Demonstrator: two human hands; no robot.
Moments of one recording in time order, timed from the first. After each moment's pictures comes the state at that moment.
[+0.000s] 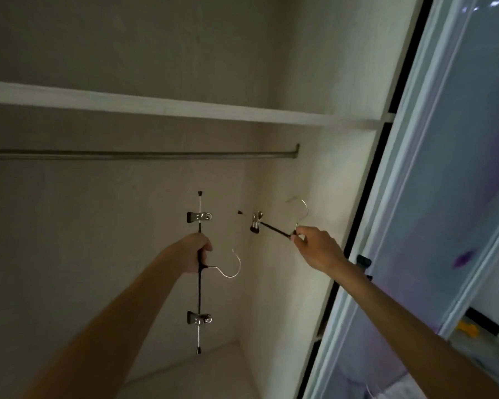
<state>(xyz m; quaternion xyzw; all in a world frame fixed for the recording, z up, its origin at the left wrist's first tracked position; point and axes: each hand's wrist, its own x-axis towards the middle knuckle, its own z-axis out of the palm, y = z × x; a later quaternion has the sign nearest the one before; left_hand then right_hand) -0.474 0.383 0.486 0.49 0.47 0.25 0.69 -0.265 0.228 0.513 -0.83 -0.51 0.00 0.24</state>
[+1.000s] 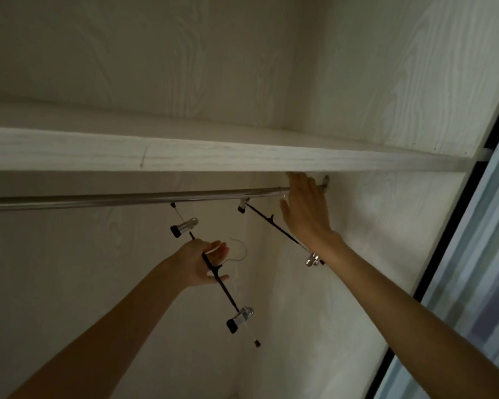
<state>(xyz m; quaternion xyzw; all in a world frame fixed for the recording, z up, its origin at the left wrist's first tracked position) -0.415 0.529 0.522 0.35 0.32 0.25 0.84 -0.216 0.449 0.593 -0.76 -0.54 -0.29 0.21</state>
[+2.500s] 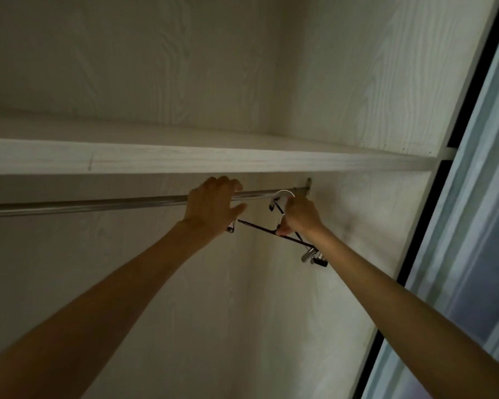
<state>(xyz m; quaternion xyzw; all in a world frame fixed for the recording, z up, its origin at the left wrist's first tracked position) -0.367 0.501 0.611 0.88 0.32 0.34 -0.06 -0.210 0.421 0.615 -0.83 -0.39 0.12 0.37</state>
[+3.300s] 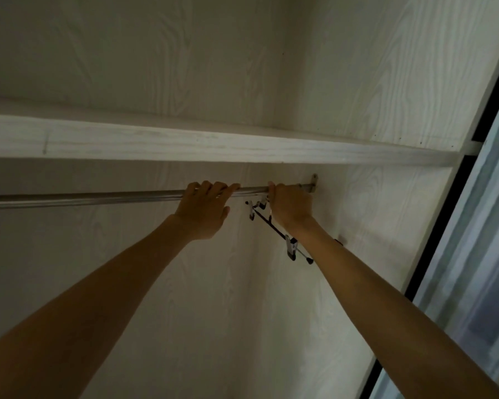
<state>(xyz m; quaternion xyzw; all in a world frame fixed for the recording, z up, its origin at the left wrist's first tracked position) -0.360 0.547 0.582 0.90 0.33 0.21 -0.18 -0.184 0.473 0.596 -0.80 -0.52 -0.25 0.15</state>
